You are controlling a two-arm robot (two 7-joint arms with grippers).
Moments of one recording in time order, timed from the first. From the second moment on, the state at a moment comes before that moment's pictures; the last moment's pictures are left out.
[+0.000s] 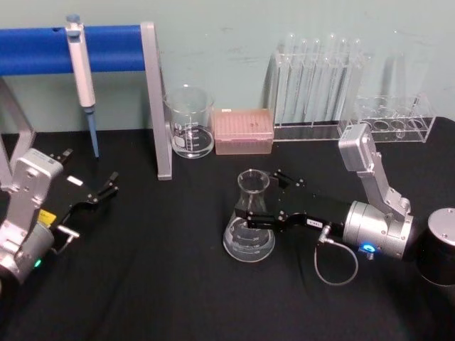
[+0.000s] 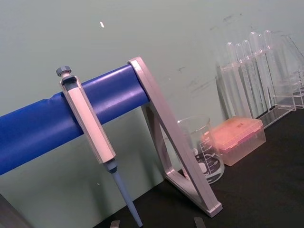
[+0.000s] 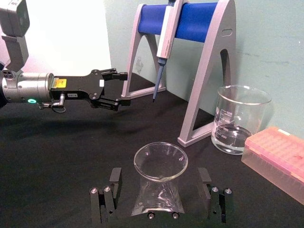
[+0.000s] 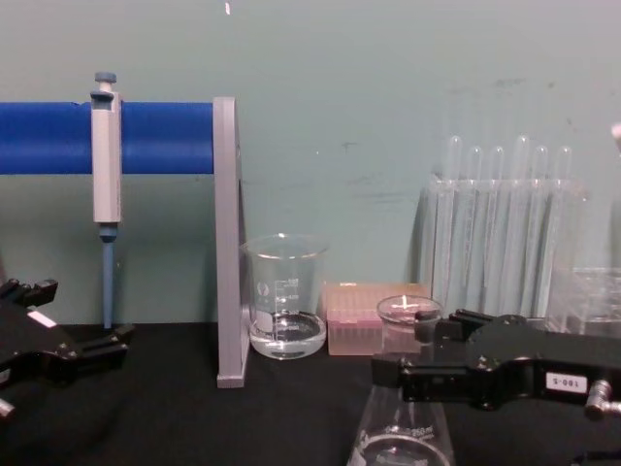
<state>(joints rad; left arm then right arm) -0.20 0.60 0.45 -1.41 -0.25 -0.12 0.03 0.39 0.47 -0.55 -1.30 0.50 -0.03 0.69</state>
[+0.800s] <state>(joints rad) -0.20 0.60 0.45 -1.41 -0.25 -0.12 0.03 0.39 0.47 -0.55 -1.30 0.50 -0.02 0.69</state>
